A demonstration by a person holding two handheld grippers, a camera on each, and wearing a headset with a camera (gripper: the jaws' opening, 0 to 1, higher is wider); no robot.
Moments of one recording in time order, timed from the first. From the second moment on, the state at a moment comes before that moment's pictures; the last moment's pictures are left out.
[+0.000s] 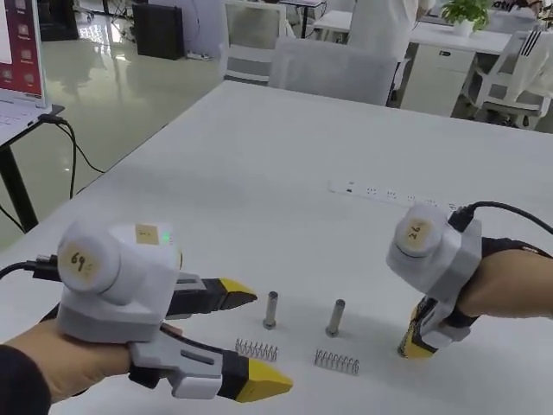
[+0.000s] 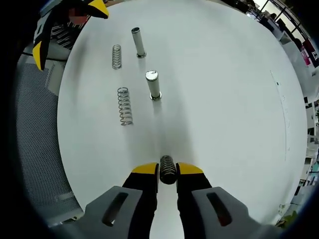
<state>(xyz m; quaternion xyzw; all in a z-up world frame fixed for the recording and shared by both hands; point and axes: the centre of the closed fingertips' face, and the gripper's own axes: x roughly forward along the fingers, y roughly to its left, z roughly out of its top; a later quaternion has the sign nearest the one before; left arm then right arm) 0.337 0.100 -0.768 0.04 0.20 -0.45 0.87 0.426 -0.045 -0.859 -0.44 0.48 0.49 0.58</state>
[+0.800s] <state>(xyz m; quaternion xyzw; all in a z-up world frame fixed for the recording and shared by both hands) 0.334 0.096 -0.769 0.04 0.20 -0.46 0.86 0.378 0.015 -0.837 -0.43 0.42 0.57 0.56</state>
